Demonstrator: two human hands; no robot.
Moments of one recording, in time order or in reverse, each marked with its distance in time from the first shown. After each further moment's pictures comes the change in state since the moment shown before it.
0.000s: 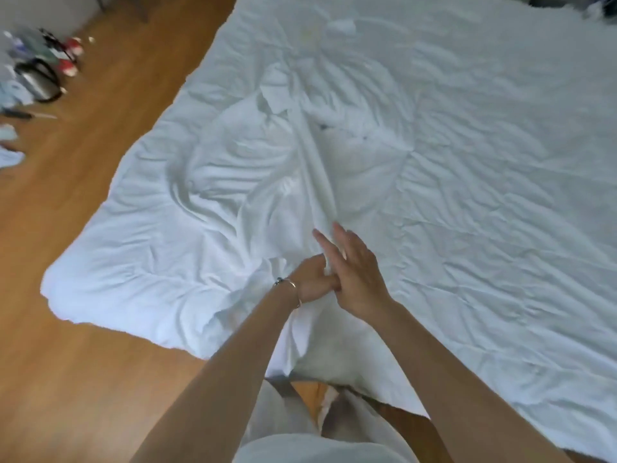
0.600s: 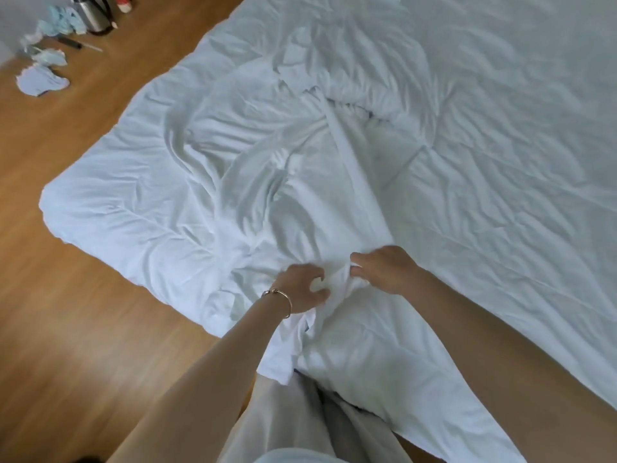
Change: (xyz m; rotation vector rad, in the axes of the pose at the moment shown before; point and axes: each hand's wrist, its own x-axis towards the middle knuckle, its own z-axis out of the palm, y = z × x) left_hand 0.034 -0.007 0.115 0.277 0.165 -0.138; right_hand 0.007 0.166 -0.036 -0.452 -0.487 -0.365
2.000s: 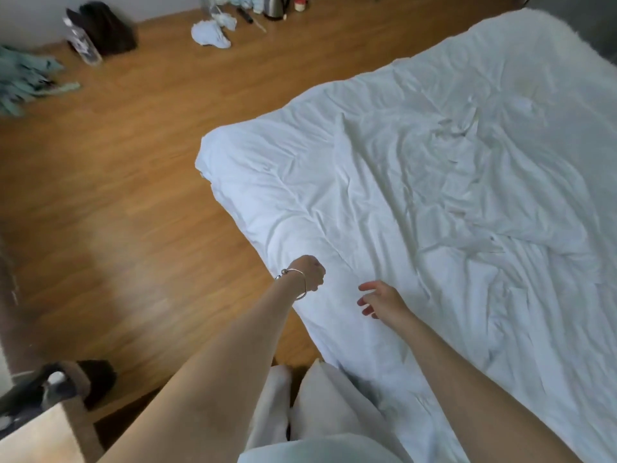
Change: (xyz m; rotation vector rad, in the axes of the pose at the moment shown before) left_hand -0.123 -0.178 -0.073 -0.860 0.197 -0.523; right_hand 0.092 -0.225 -0.003 1.005 -0.166 0.451
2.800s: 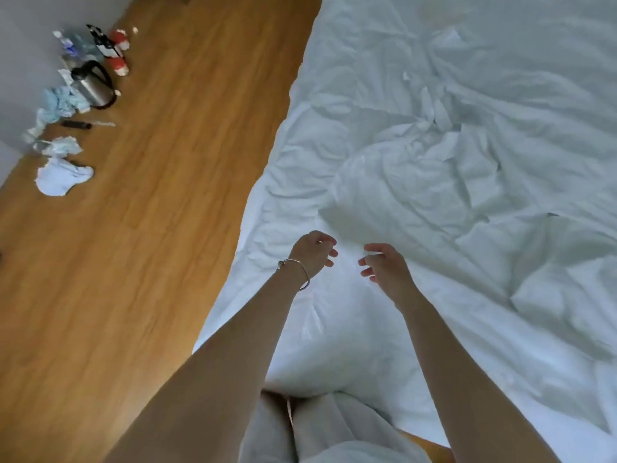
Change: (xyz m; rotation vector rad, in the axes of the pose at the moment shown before) left_hand 0.276 0.247 -0.231 0.208 -0.298 0.256; right_hand 0.229 -0.295 -0.027 0.836 0.496 0.179
